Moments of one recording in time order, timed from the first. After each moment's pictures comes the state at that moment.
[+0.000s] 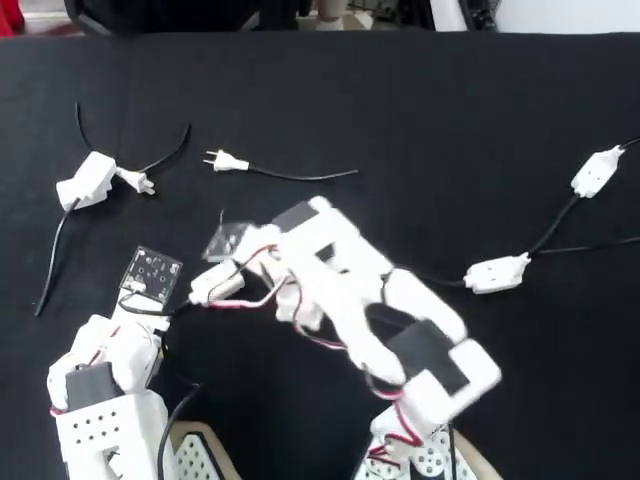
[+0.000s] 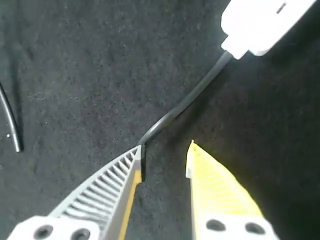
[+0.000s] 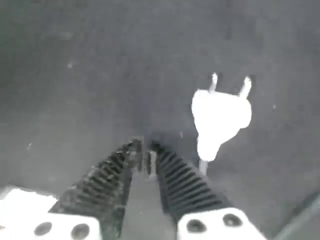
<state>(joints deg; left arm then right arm) -22.9 -89.0 88.2 71.6 -39.3 -33.8 6.3 24.2 79.2 36.4</state>
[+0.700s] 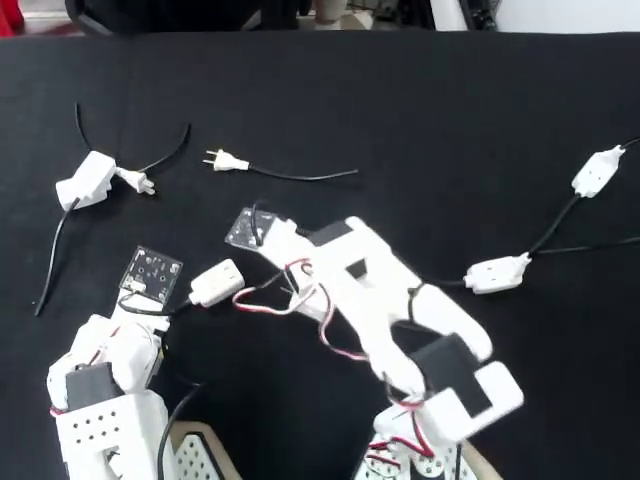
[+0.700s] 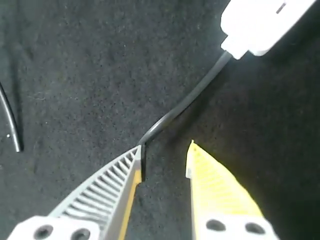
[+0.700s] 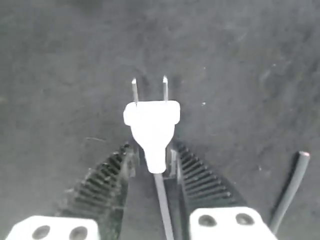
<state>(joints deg) -22.9 -89.0 88.2 71.6 -39.3 -29.1 3.8 38.5 56.0 36.0</state>
